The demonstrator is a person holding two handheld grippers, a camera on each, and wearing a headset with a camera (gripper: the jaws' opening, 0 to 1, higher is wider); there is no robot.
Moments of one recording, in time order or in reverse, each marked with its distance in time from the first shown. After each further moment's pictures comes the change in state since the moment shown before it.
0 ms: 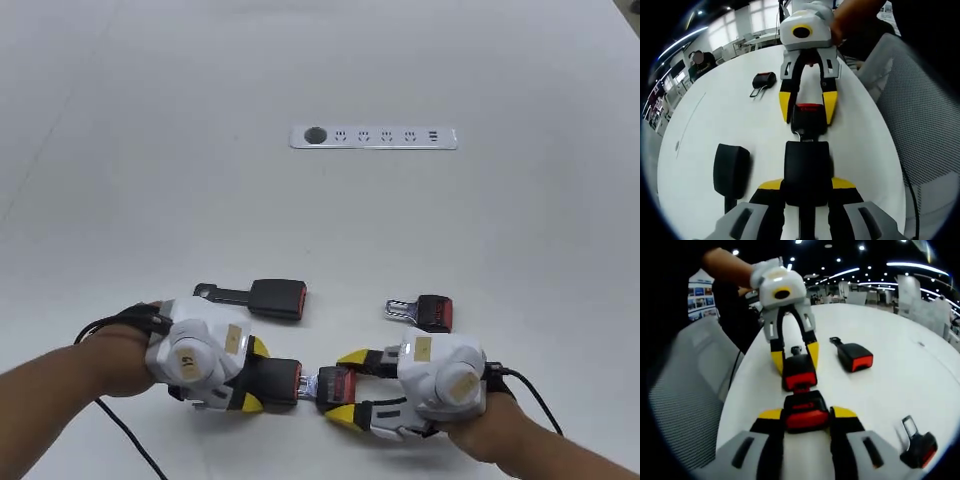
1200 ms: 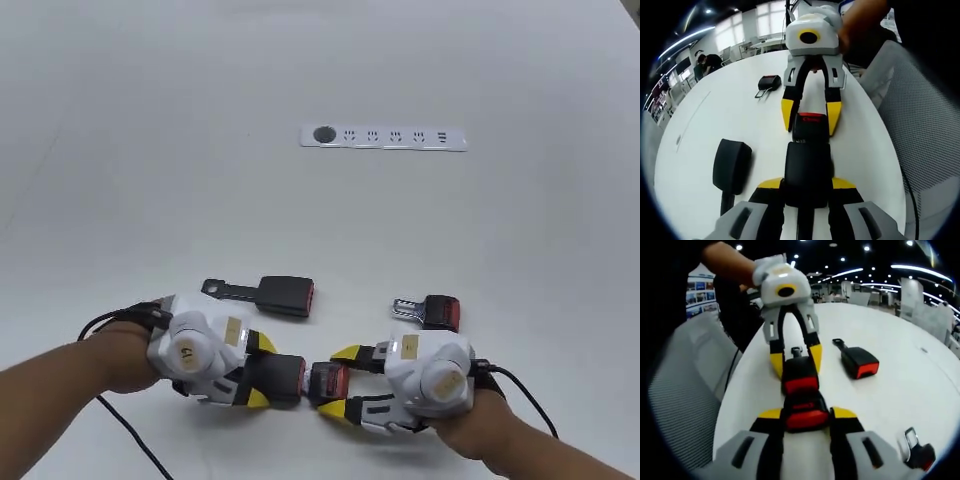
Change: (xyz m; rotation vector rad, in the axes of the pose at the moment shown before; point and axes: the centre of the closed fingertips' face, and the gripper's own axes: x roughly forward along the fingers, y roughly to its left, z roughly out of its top) left arm -0.002 0.001 -0.004 -0.052 -0.072 0.017; right arm 0.012 -0.001 0.007 -0.028 0.016 -0.012
